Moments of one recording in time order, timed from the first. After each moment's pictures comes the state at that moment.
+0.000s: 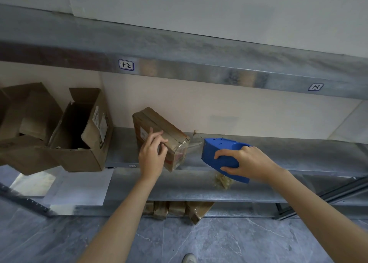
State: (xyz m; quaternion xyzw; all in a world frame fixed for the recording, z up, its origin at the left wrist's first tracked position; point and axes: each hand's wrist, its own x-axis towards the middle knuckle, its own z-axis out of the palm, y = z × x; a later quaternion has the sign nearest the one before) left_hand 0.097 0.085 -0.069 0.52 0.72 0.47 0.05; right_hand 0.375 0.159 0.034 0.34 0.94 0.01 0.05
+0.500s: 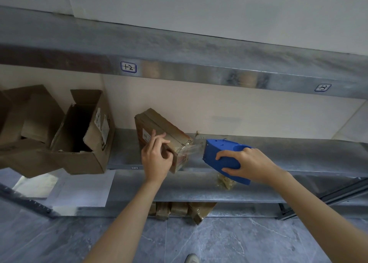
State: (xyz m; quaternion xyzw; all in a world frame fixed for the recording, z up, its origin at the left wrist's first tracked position) left_hand 0.102 0.090 -0.078 0.50 0.72 0.49 0.02; right_hand 0.371 0.165 0.024 0.34 0.94 0.00 0.05
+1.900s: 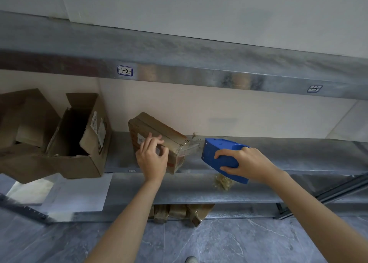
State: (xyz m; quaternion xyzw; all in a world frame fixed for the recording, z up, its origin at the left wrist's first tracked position) left_hand 0.099 0.104 -0.084 0.45 0.73 0.51 0.00; right_hand 0.373 0.166 0.026 0.36 0.93 0.01 0.05
